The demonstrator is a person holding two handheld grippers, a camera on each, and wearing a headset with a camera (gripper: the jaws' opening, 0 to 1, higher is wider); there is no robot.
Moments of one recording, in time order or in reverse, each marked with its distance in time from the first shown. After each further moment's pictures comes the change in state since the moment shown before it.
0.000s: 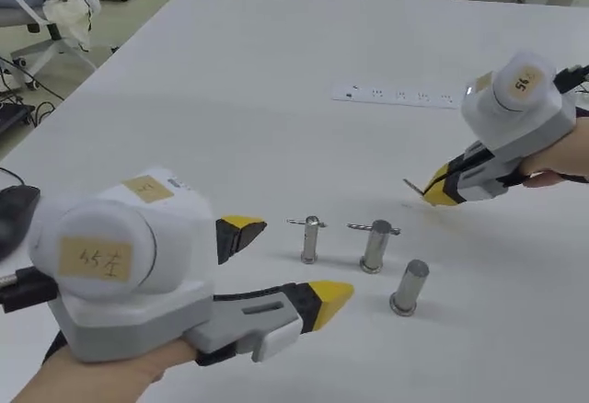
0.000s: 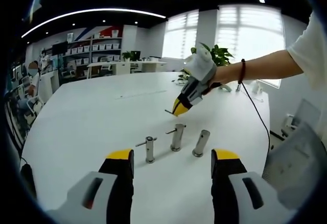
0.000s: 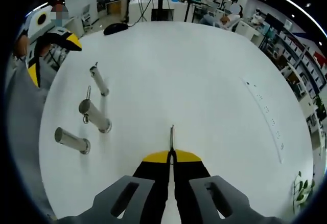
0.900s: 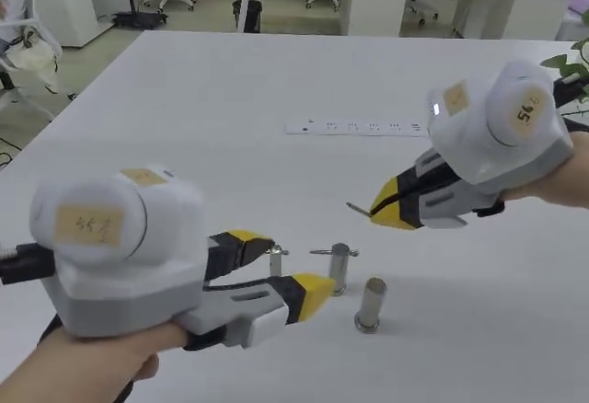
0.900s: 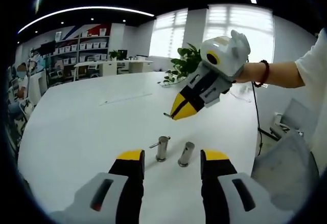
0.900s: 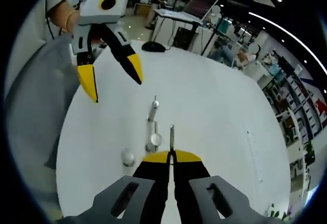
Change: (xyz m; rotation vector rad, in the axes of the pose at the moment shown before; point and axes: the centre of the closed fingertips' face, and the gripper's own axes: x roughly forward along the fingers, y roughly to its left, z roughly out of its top) left arm 0.009 -0.024 0.027 0.009 0.023 -0.118; right arm -0.059 0.077 0.057 -0.285 -0.133 -0.015
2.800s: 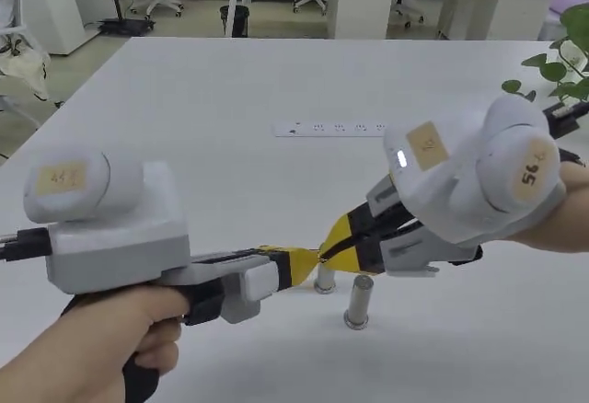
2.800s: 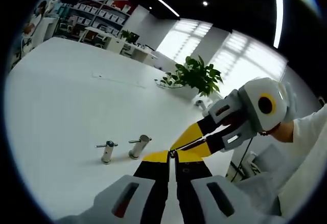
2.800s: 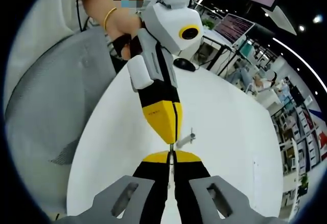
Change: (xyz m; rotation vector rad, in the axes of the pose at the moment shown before) left arm 0.010 -0.018 0.006 -0.390 -0.034 -0.128; right arm -0.001 0.057 0.046 -0.183 -0.076 0.065
